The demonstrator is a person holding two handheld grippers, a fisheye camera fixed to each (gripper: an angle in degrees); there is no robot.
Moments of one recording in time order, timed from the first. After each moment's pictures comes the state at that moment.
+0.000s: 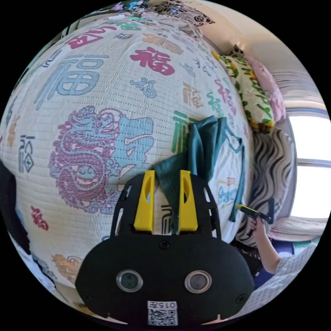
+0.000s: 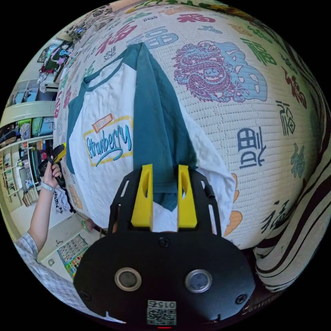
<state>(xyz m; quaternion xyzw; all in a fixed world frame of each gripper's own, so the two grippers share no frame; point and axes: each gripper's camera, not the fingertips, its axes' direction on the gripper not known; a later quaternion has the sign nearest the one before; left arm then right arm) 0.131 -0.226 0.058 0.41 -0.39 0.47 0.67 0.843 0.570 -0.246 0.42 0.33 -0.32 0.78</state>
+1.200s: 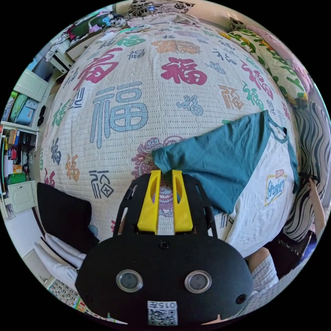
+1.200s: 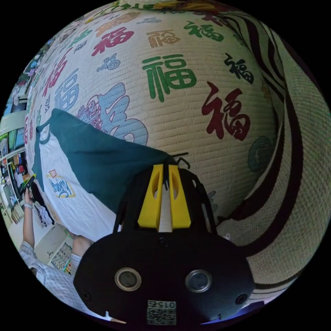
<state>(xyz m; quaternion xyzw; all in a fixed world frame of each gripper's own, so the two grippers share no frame) 0.141 -0.158 0.049 0.46 -0.57 0.40 0.55 0.828 0.556 -0.381 0.44 0.41 -0.23 0.76</state>
